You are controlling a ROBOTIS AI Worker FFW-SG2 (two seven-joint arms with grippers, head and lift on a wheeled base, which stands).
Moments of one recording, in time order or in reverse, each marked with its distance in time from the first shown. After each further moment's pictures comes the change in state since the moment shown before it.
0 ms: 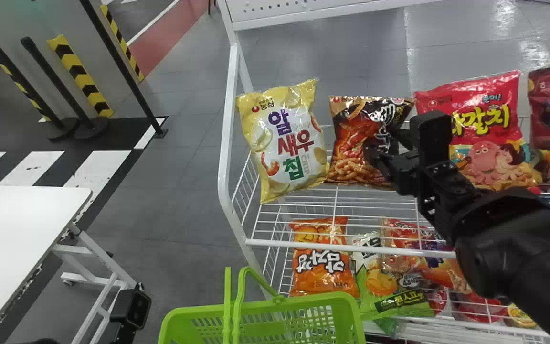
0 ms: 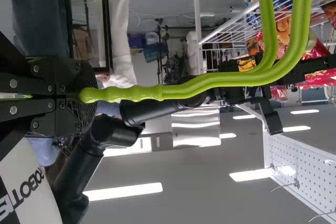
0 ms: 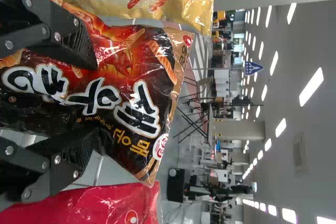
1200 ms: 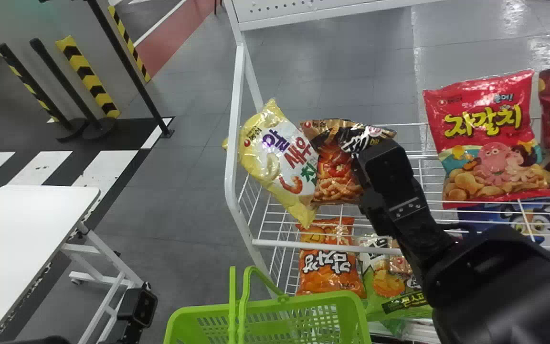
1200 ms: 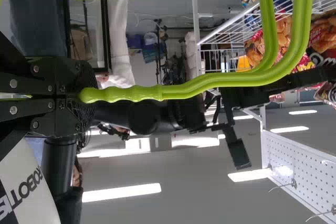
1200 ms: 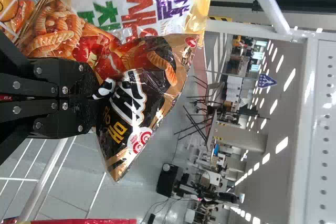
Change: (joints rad) left arm -0.003 0.000 0.002 0.005 -0.001 0.000 0.000; right arm 0.433 0.000 -0.075 -0.872 0.472 0.587 -0.096
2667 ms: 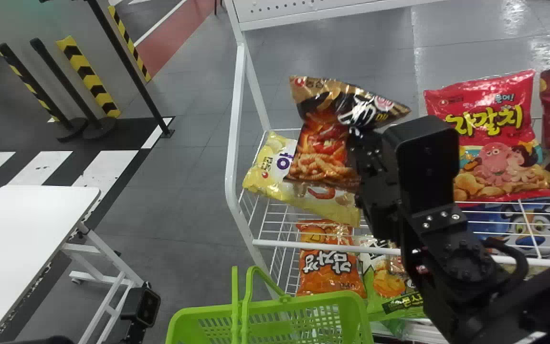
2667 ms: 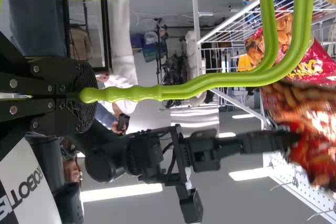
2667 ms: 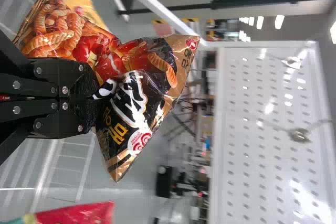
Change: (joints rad) left arm -0.008 -0.010 -0.010 -0.002 -0.006 0.000 0.000; right arm 0.199 -0.019 -0.004 -0.440 -0.042 0.061 -0.071
